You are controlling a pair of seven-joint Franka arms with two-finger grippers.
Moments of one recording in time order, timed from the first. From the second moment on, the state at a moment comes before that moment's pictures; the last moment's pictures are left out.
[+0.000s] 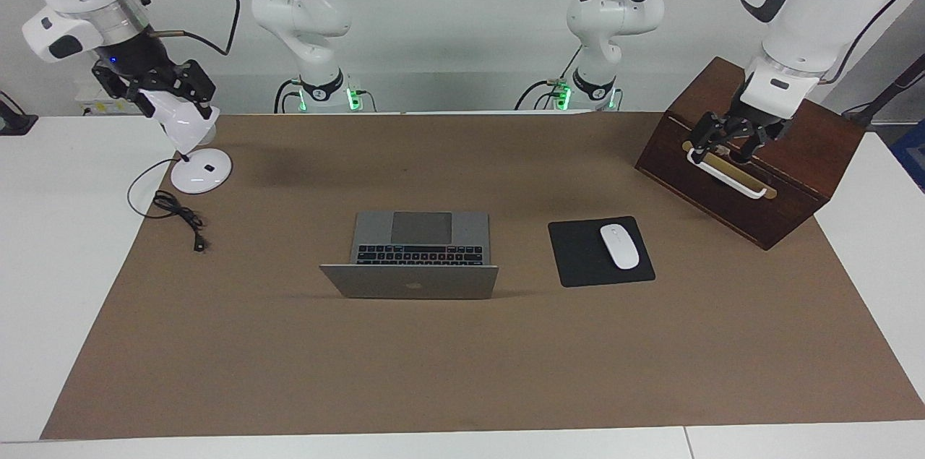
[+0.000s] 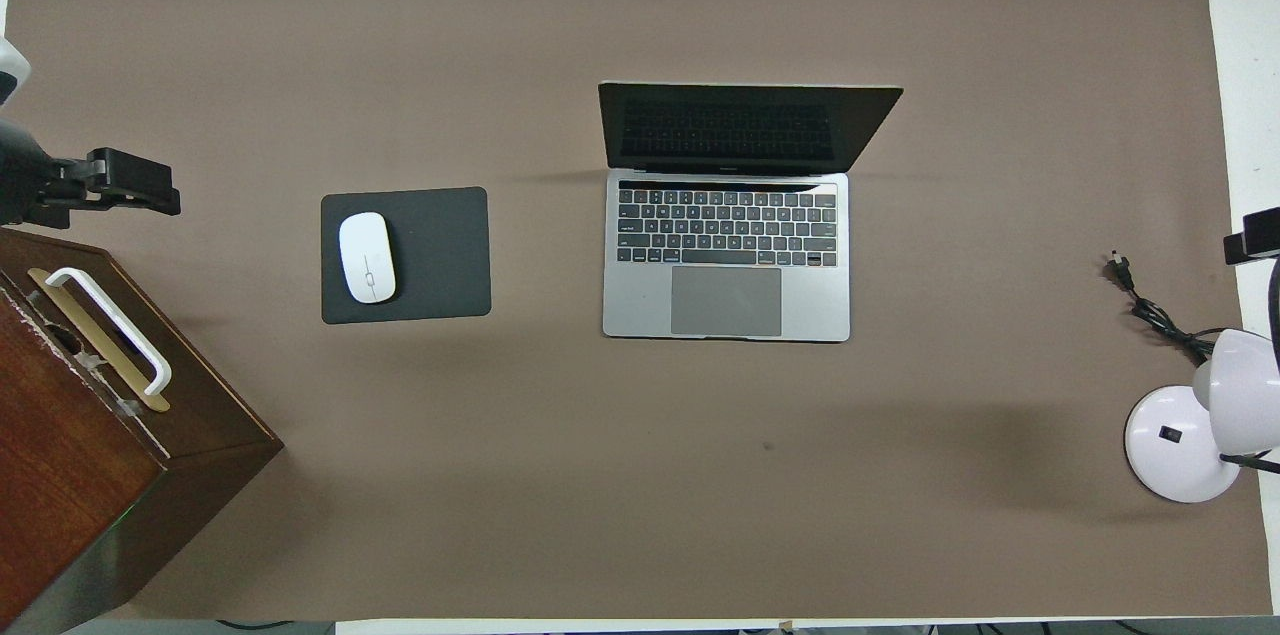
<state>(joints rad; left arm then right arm) 0.02 0.01 -0.06 -1.64 0.00 1.68 -0.09 -0.19 -0.06 0.05 -1.58 -0.01 1.48 -0.07</state>
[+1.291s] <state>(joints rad) 0.01 0.01 -0.08 -1.65 0.00 1.69 -0.08 -0.19 -0.06 0.05 -1.58 -0.01 1.48 -0.07</state>
